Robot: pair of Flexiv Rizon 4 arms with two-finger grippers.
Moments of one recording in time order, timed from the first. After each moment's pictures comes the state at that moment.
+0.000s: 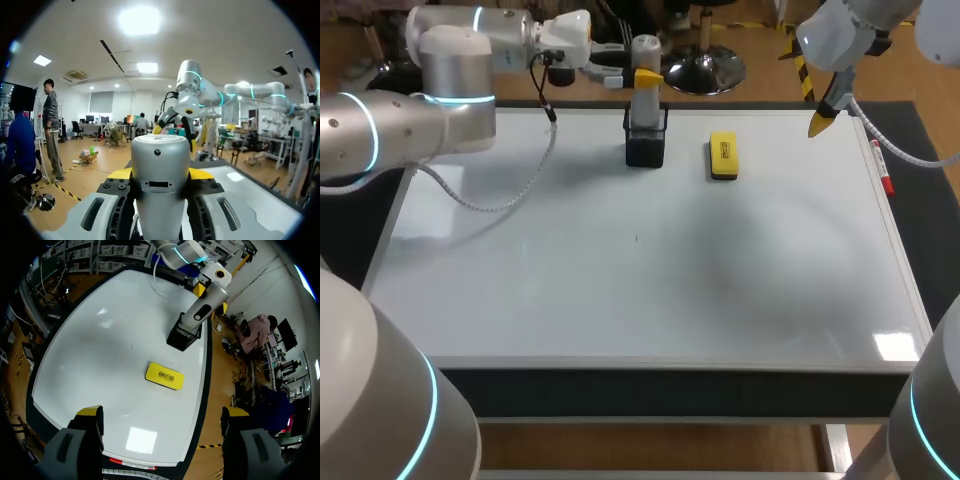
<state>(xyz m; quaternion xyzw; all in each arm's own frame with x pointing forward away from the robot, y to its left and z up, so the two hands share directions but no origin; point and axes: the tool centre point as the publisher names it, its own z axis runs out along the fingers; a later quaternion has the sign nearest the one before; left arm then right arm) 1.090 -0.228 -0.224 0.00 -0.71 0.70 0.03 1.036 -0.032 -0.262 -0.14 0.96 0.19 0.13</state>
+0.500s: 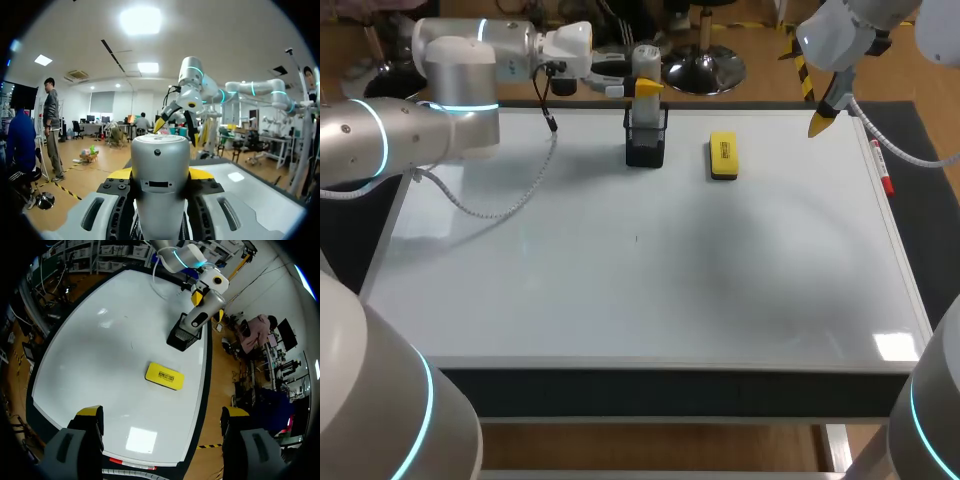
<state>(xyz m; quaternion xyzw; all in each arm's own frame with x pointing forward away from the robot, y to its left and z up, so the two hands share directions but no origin) 1.098 -0.228 -0.247 0.00 -0.71 0.70 0.03 1.036 -0.032 -0.262 -0.14 0.96 0.19 0.13</state>
